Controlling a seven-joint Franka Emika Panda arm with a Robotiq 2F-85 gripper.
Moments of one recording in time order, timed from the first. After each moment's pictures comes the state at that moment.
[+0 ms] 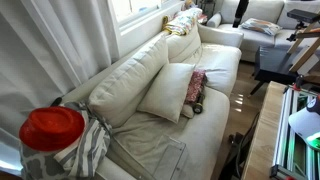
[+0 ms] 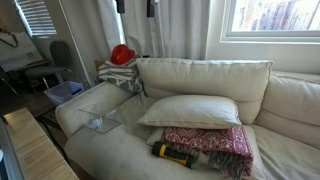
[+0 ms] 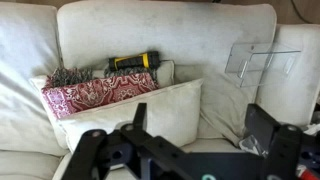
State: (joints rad) arm -0.05 -0.32 -0.37 -2.39 0.02 2.02 -0.56
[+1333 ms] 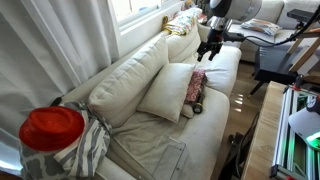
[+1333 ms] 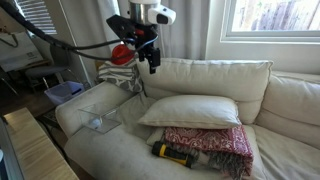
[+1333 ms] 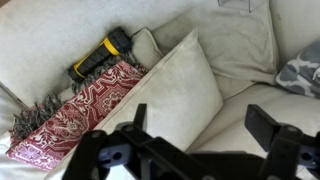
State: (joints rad) arm -0.05 0.13 -0.18 -2.45 0.60 2.59 -0.38
